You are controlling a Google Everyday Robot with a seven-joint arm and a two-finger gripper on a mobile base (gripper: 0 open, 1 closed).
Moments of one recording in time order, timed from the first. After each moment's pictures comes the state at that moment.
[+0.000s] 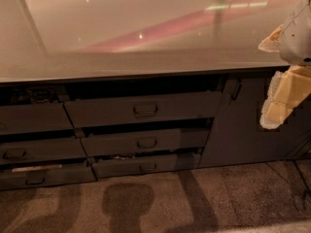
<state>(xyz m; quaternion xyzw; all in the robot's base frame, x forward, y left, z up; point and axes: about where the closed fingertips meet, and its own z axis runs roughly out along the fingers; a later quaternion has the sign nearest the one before) 0.438 -0.217 0.976 -0.60 0.78 -0.03 0.16</state>
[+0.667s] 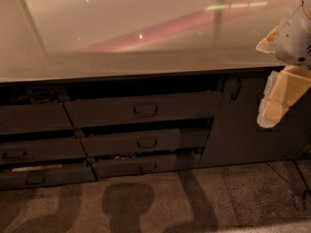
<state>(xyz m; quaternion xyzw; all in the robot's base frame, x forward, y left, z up) 0.443 -0.216 0.972 -0.60 0.78 -0.03 0.15</state>
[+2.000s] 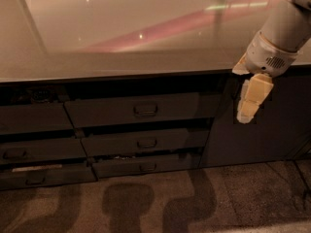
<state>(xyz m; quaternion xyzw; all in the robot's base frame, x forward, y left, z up) 0.514 -0.223 0.880 -0.61 0.79 0.07 0.09</state>
